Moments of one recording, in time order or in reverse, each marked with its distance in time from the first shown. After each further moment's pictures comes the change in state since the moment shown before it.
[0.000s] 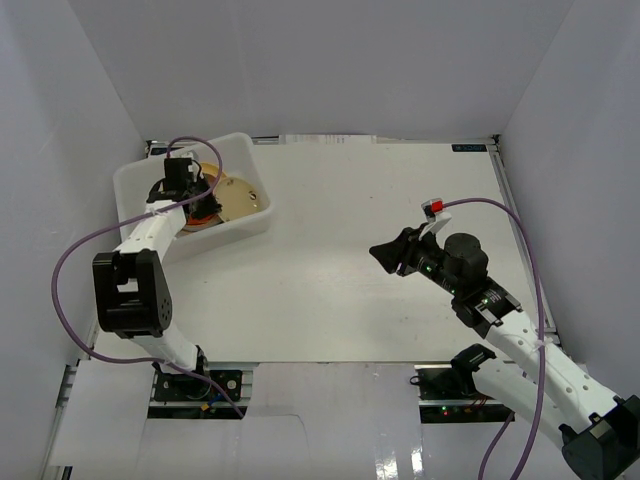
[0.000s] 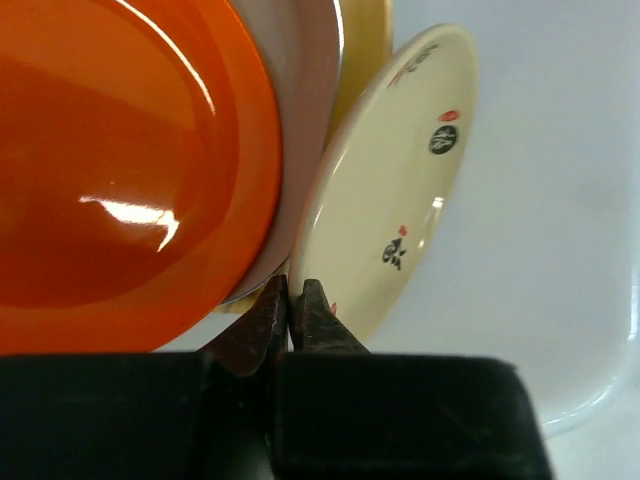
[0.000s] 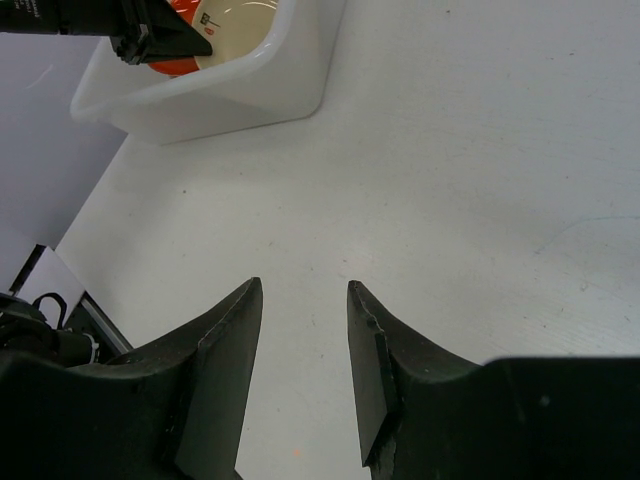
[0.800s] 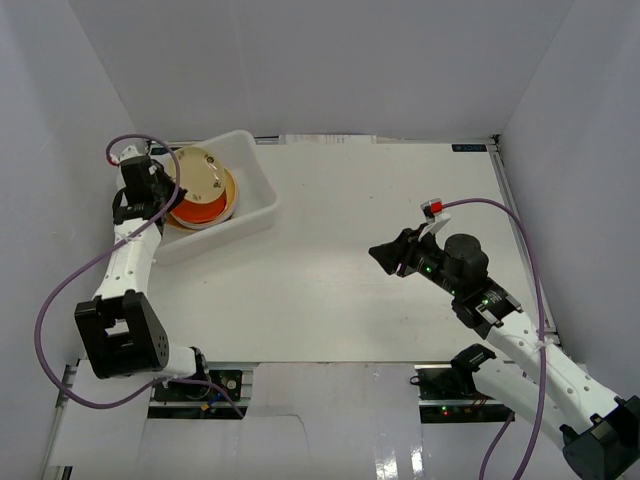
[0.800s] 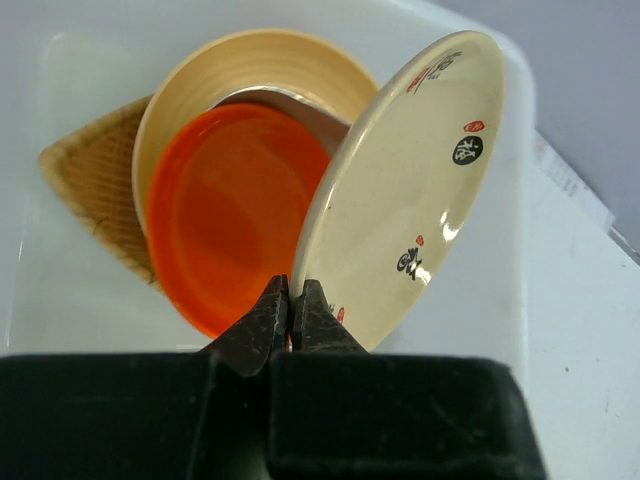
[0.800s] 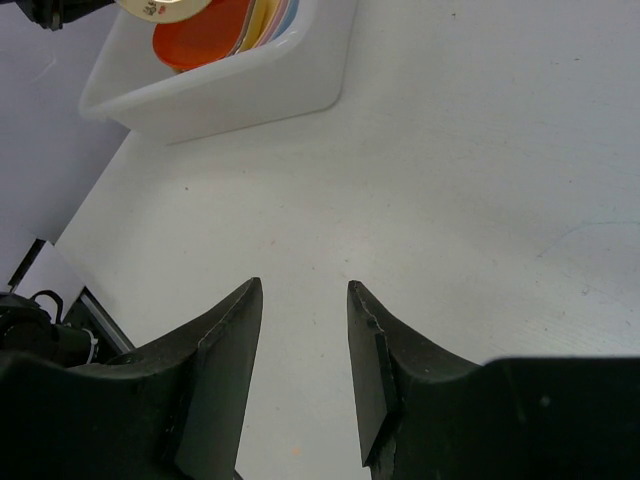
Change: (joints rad) left arm 0.130 -0.249 -0.044 0.093 -0.117 -0.170; right arm 0.007 -0.007 0.000 0.000 -0.003 -0.012
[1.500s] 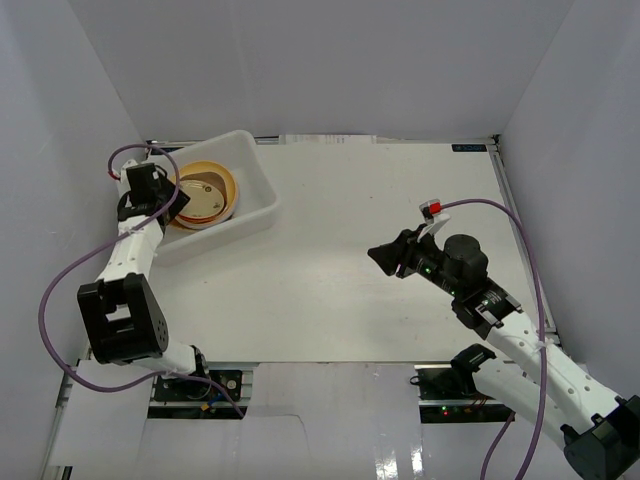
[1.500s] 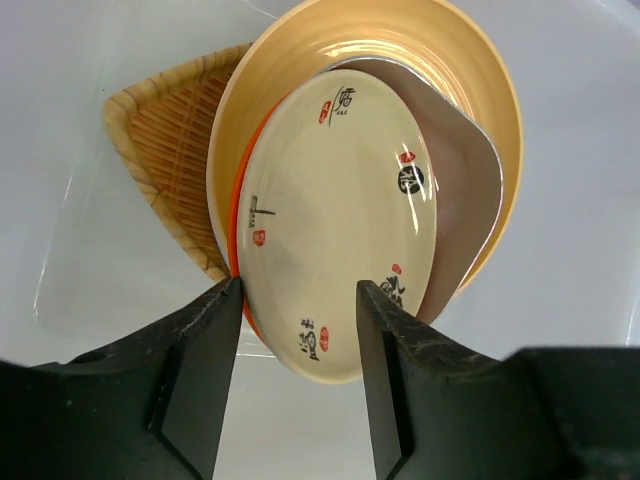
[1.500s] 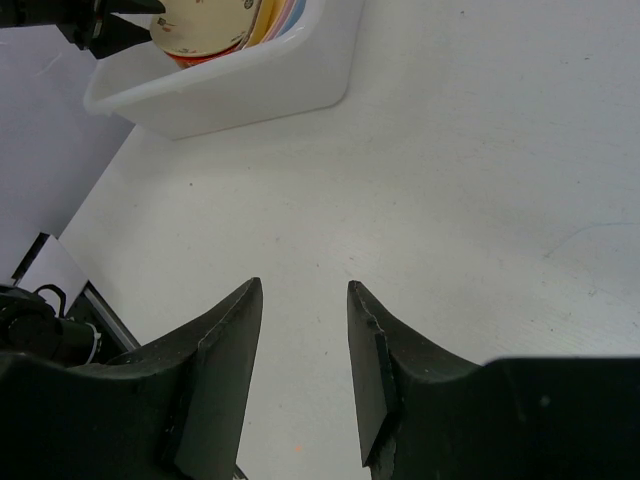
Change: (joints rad) left arm 0.038 0.101 -0.048 -0.014 -0.082 -0.072; right arm 0.011 -0.003 0.000 -0.001 -0.004 -0.003
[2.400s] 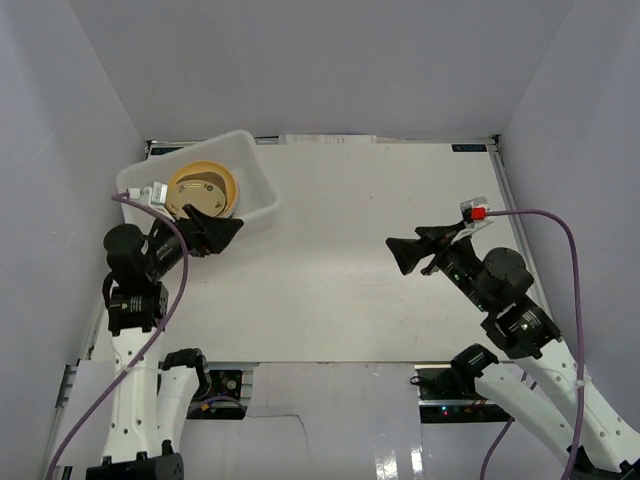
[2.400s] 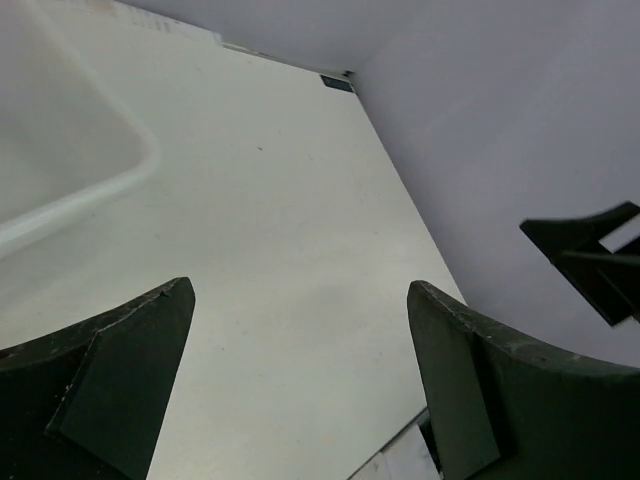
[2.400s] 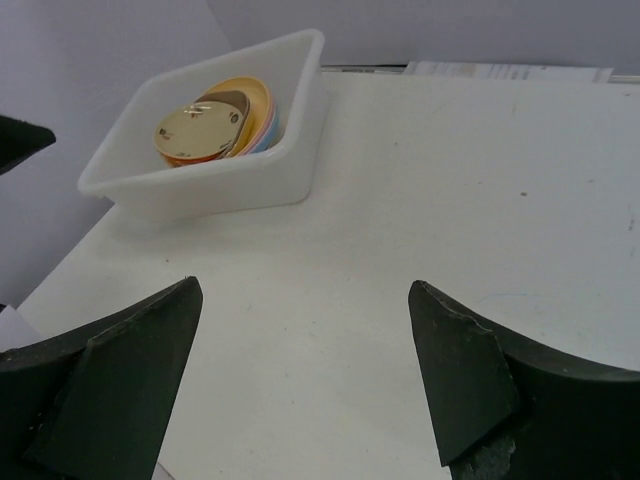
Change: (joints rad) left arm -0.082 -0.798 -0.290 0.051 0.762 0.009; right arm 0.016 -0.189 0.134 -0.158 0.168 -0.114
